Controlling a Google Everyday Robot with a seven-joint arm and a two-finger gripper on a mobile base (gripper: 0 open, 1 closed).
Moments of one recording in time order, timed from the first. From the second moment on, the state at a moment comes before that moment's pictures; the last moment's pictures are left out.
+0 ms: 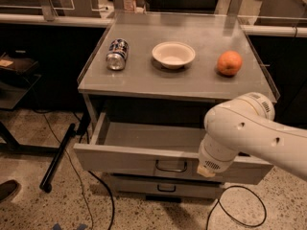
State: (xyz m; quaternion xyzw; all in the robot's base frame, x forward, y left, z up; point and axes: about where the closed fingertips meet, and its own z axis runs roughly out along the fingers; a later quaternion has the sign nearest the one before) arm 0.436 -0.154 0.671 -0.53 0.84 -0.02 0.08
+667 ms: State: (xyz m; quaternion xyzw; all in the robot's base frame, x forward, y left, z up) arm 0.454 -0.139 0.672 -0.54 0.84 -0.01 0.09
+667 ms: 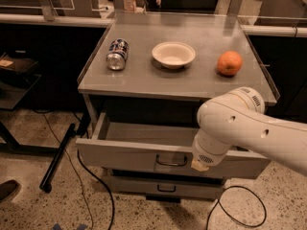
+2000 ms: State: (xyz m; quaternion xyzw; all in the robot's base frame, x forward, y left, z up) arm 0.454 -0.139 0.672 -0.54 0.84 -0.01 0.09
